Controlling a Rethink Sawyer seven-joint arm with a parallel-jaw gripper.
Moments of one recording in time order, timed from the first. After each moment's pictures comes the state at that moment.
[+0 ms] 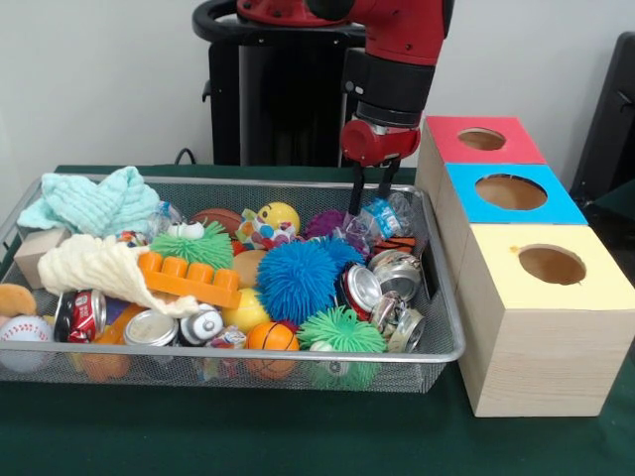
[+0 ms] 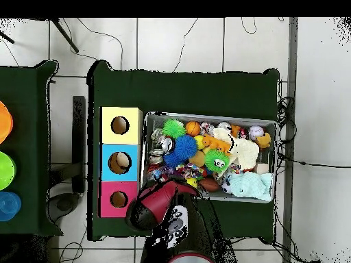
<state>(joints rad) -0.04 -0.63 -0.02 1.87 -0.69 0.17 1.57</state>
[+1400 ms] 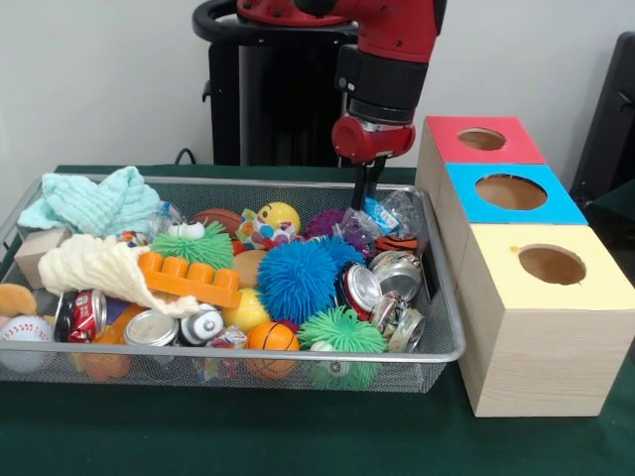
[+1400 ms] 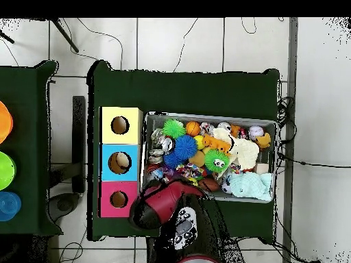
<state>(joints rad) -0.07 -0.64 -0.02 1.89 -0.65 0.17 1.57</state>
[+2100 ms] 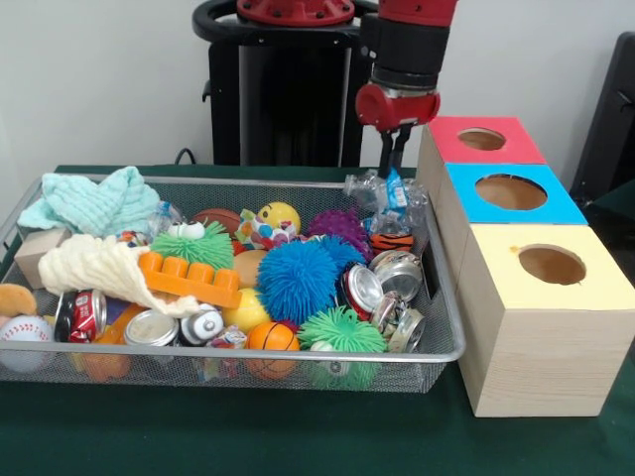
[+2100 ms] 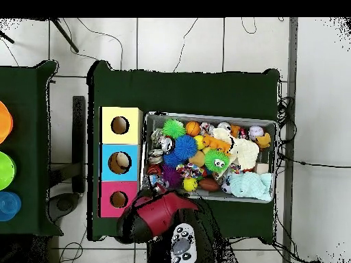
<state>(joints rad) -0.08 -0.76 0.04 2.02 -0.57 0.17 1.57</state>
